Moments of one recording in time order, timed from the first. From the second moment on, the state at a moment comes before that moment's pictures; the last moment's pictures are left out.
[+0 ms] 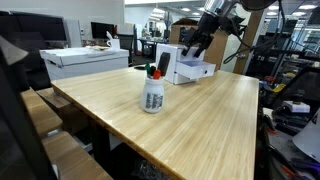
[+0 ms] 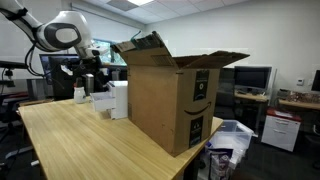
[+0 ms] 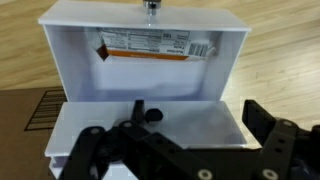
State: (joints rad) arm -0.02 -0.29 0.09 -2.58 0.01 2.68 0.39
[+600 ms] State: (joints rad) arm -0.02 -0.26 0.09 -2.57 0.01 2.71 0.39
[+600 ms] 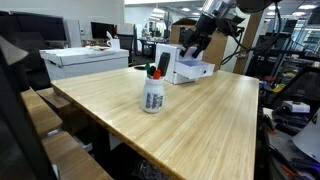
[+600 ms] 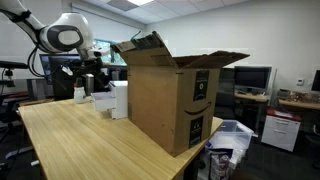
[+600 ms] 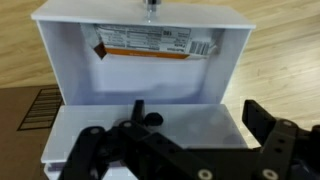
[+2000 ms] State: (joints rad) arm -0.01 -0.21 0.07 -2.50 0.05 2.67 0.34
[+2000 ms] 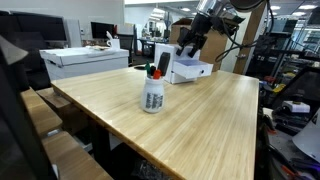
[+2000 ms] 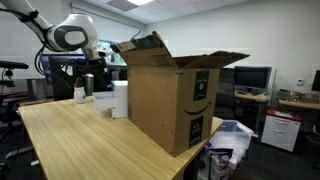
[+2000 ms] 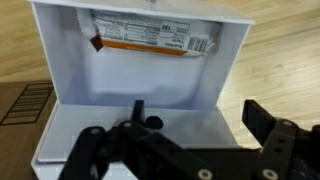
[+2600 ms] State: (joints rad) arm -0.02 -0.22 0.08 -2.50 -0.01 2.70 0.40
